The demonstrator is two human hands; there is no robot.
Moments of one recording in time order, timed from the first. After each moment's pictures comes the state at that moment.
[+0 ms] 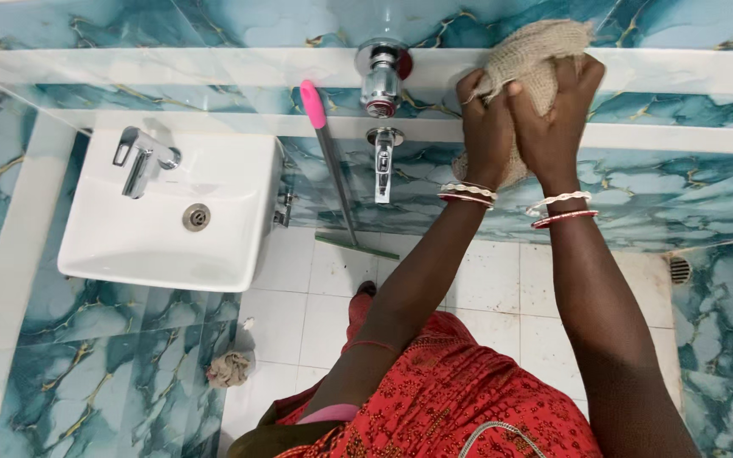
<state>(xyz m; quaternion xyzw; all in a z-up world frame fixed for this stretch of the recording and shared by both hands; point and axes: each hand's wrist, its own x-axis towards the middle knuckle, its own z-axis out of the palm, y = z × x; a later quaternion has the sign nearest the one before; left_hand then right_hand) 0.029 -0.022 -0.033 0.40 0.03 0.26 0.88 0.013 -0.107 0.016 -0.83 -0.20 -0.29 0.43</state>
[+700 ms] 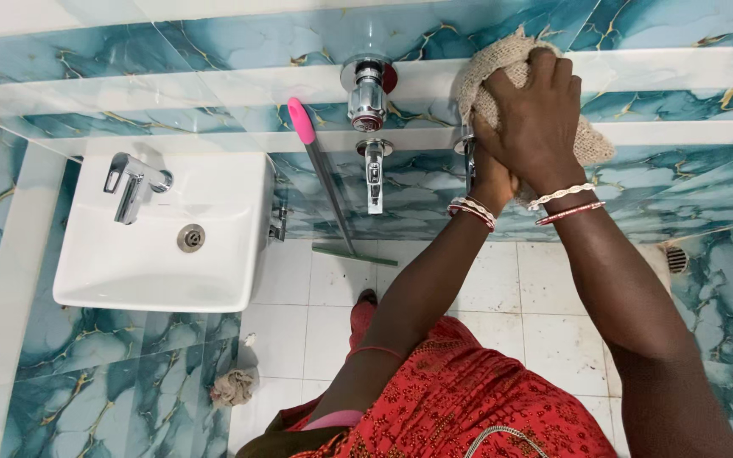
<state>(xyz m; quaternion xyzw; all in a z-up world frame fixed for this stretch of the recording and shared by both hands) 0.051 -0.069 -0.112 0.20 0.04 0.00 0.98 -0.012 -0.095 0.078 -0.91 -0.28 -0.29 0.06</state>
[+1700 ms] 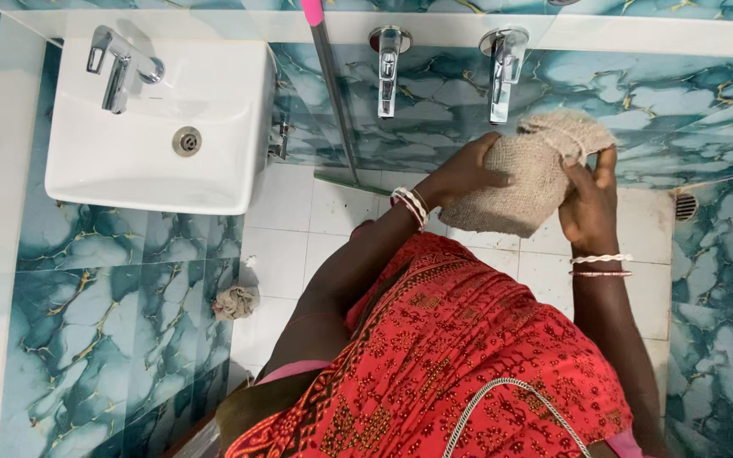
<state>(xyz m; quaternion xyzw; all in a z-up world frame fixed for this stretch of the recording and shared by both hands) -0.127 0.019 -0.148 0.60 -0.14 -0.21 0.76 -0.169 -0.208 -0.089 -0.52 0.00 0.04 0.85</state>
